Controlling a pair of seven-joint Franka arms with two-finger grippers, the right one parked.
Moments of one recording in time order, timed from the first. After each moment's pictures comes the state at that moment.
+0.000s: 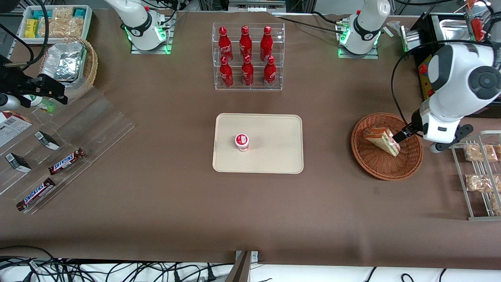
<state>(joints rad) 0.05 0.12 -0.06 -2.07 0.11 2.17 -0.73</state>
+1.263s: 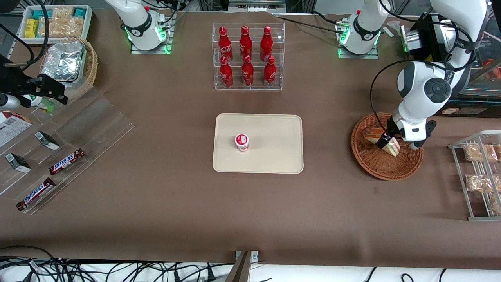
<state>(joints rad) 0.07 0.21 -0.06 -2.33 0.11 2.59 -0.96</state>
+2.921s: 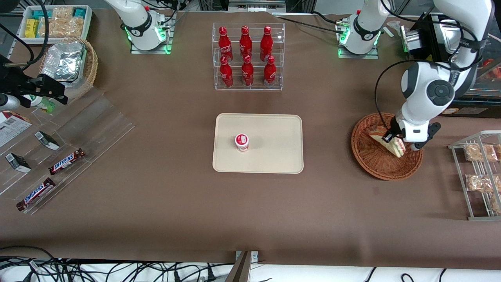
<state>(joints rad) 0.08 0.18 -0.07 -2.25 0.16 2.41 -0.86</state>
